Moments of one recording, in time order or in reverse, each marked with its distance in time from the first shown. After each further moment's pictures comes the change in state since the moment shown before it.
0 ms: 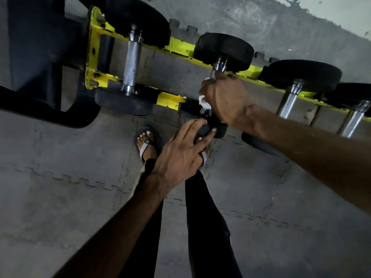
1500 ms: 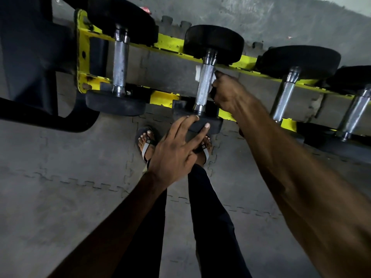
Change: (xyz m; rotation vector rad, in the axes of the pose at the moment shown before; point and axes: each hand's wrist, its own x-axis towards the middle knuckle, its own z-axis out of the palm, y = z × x) left_hand -0.001 -0.003 0.016 0.000 0.070 0.005; right_hand 0.015 0.018 0.051 2.165 -0.069 1.031
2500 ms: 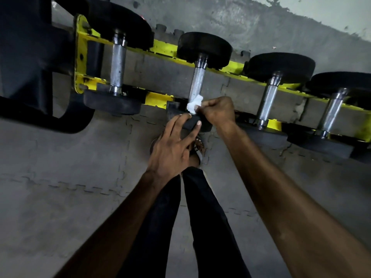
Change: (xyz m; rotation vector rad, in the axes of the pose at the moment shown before) left_hand -0.003 0.009 0.004 -0.022 0.015 -0.050; right_hand -0.048 0.046 -0.015 -0.639 0.343 -0.206
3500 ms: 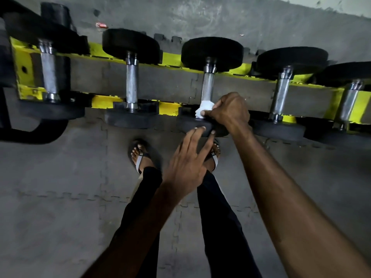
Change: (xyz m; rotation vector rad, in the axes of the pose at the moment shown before) left_hand 0.035 0.182 0.091 0.090 -0.128 0.059; right_hand 0.031 0.087 -0.179 -0.344 0.118 -0.040
